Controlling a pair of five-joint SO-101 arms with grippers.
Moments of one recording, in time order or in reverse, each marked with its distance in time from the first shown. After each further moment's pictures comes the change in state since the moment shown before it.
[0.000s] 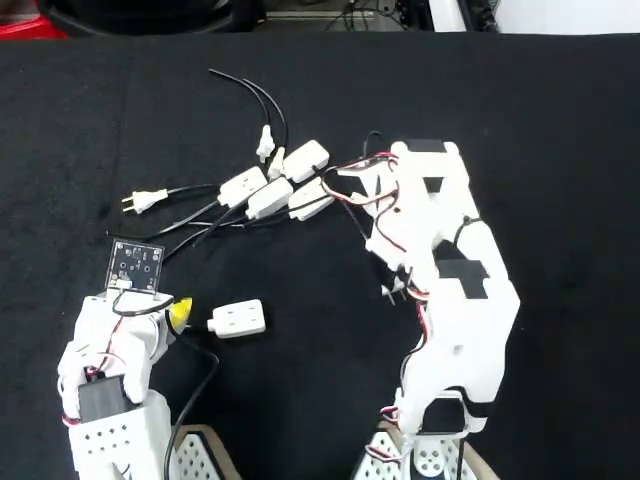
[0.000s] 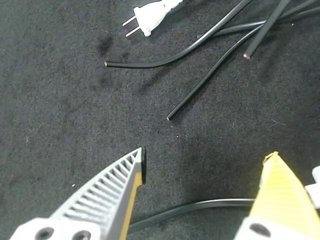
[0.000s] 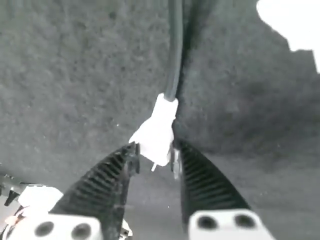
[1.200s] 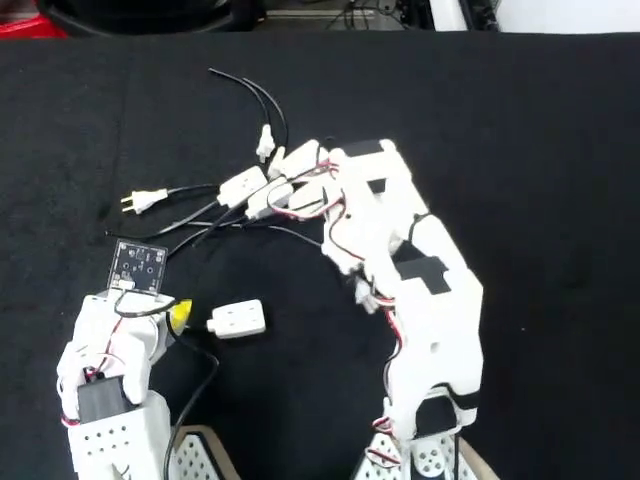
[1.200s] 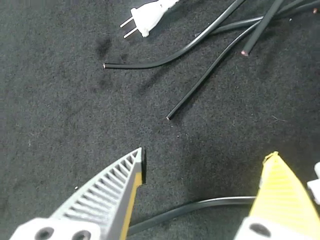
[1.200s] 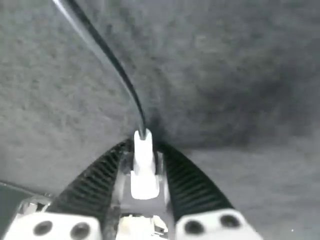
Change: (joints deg) left arm 0.0 0.0 0.0 0.0 -2.1; right arm -11.8 1.9 -4.4 4.7 -17.9
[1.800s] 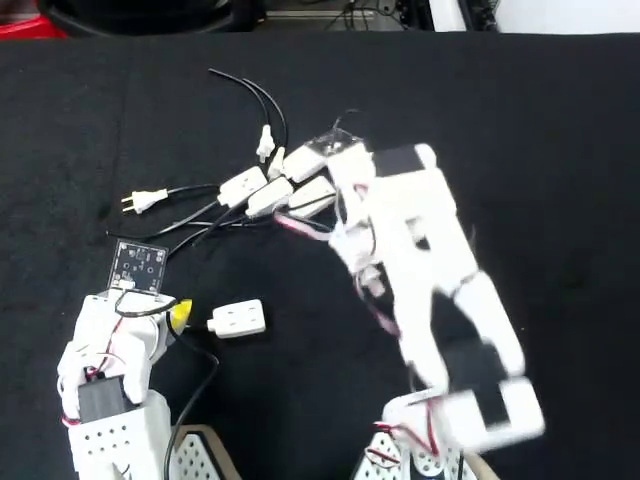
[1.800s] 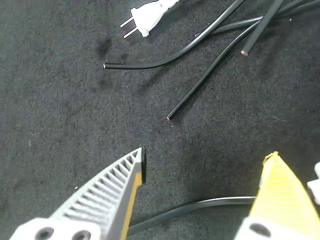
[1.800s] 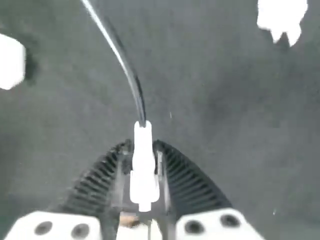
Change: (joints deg) left arm 0.0 0.0 0.0 0.0 0.3; right arm -2.3 -41.9 24.1 -8.2 -0.4
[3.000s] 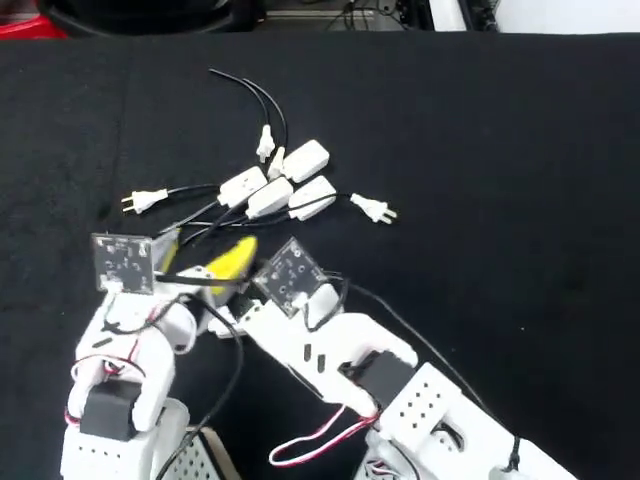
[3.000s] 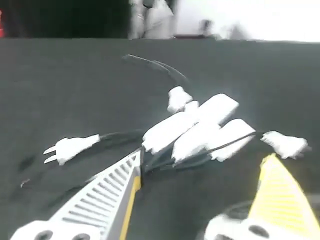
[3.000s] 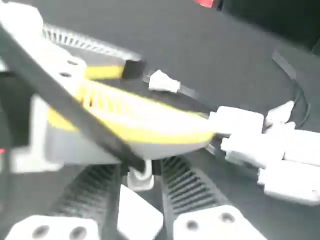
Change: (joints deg) left arm 26.2 -0.4 -14.6 -9.0 31.3; right arm -31.6 -56.6 62.3 -68.7 -15.4
